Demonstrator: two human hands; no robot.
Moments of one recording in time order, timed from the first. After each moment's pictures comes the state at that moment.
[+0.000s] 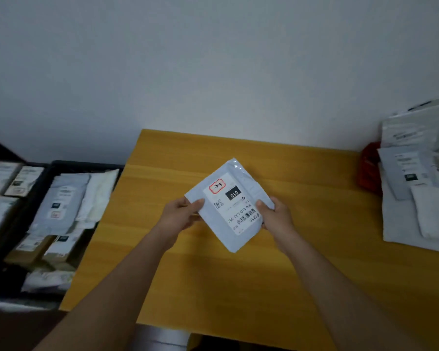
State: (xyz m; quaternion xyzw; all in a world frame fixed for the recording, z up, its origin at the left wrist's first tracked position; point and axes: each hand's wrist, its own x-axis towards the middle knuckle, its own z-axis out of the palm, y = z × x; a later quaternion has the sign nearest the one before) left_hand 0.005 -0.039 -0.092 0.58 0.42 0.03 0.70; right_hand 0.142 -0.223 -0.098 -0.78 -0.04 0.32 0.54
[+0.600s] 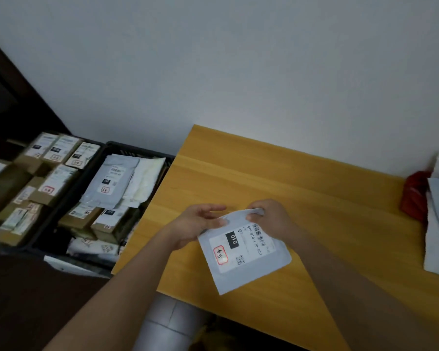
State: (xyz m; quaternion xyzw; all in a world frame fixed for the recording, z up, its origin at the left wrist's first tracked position) left_hand -0.092 0.006 -0.076 0.58 0.37 -0.07 0.72; right_hand 0.077 -0.137 -0.072 -0.82 -0.34 0.35 0.29
